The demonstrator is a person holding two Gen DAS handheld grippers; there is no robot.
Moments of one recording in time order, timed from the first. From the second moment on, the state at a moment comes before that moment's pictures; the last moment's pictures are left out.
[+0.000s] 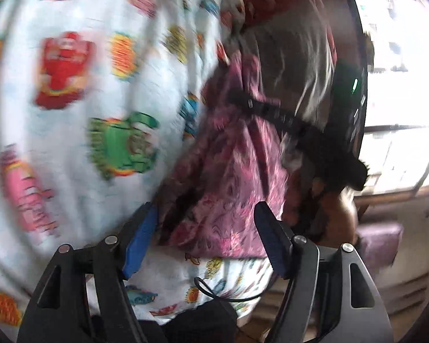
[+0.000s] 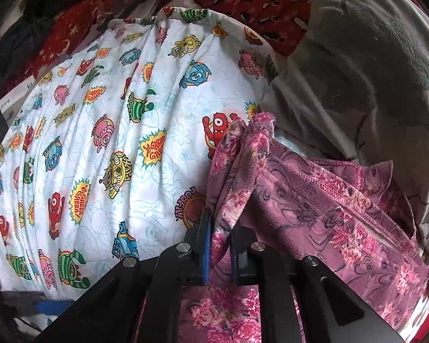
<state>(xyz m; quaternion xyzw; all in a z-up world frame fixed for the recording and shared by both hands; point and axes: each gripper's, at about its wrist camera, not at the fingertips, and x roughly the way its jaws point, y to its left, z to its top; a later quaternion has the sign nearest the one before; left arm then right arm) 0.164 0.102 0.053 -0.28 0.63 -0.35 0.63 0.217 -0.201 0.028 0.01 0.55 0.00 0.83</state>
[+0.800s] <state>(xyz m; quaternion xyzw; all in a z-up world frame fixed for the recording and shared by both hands) 0.160 0.043 0.029 -0.27 0.67 -0.37 0.59 0.252 -0.161 -0.001 -0.09 0.57 -0.03 0.82</state>
